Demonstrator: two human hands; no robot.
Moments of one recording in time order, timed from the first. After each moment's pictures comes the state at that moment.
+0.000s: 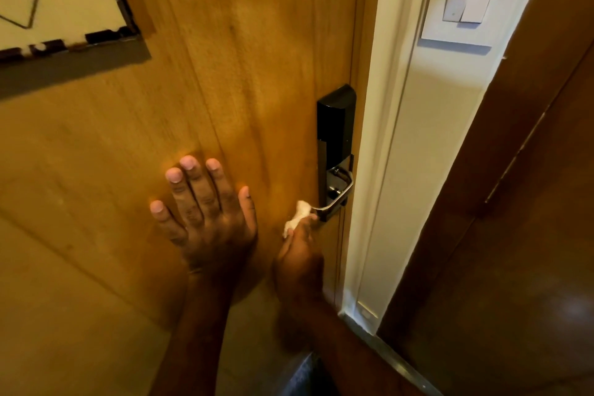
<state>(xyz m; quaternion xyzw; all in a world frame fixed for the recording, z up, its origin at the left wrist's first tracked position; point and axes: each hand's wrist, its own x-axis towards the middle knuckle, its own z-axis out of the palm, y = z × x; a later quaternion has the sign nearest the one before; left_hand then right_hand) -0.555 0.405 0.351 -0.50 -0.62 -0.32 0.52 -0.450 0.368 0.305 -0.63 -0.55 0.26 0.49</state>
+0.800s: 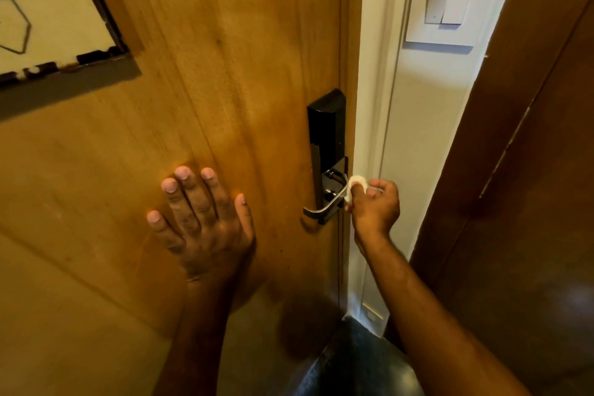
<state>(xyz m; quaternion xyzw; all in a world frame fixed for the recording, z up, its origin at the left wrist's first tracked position) -0.556 0.405 0.353 -0.49 -0.62 -0.30 0.54 -0.334 0.453 0.340 -0.63 -0.25 0.32 0.66</state>
